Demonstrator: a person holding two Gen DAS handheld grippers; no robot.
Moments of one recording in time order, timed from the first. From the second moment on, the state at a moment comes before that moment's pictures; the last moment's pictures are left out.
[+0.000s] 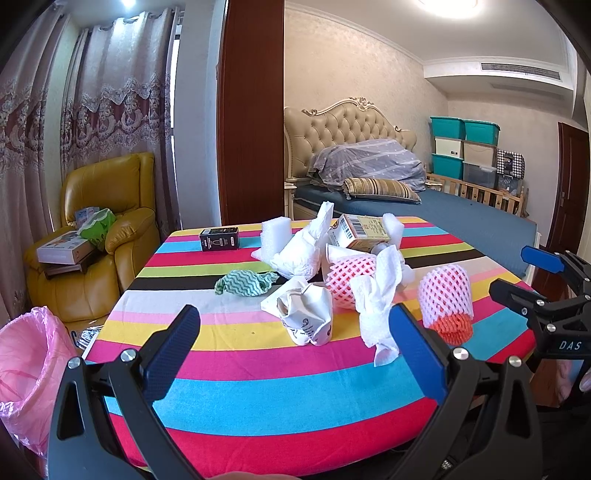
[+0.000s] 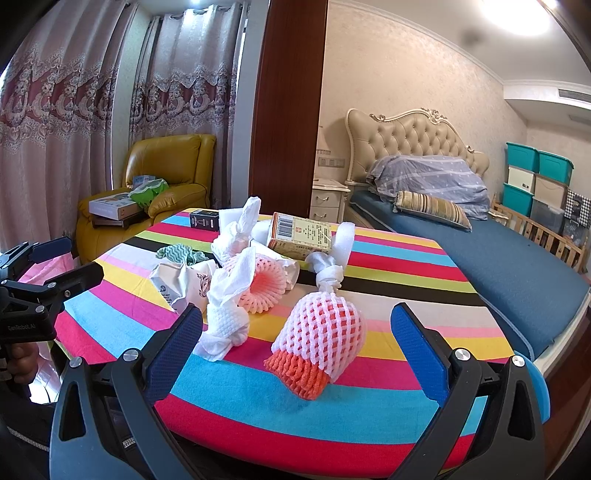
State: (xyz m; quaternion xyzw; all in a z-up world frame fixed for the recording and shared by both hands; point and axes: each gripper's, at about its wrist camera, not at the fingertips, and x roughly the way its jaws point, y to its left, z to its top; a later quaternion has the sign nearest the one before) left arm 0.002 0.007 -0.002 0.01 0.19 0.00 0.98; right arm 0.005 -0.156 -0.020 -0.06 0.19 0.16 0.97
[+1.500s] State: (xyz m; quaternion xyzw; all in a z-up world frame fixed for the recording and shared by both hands) left arm 0.000 0.007 -0.006 0.00 0.19 0.00 0.98; right arm 0.005 -0.160 -0.019 -0.06 0.19 0.16 0.97
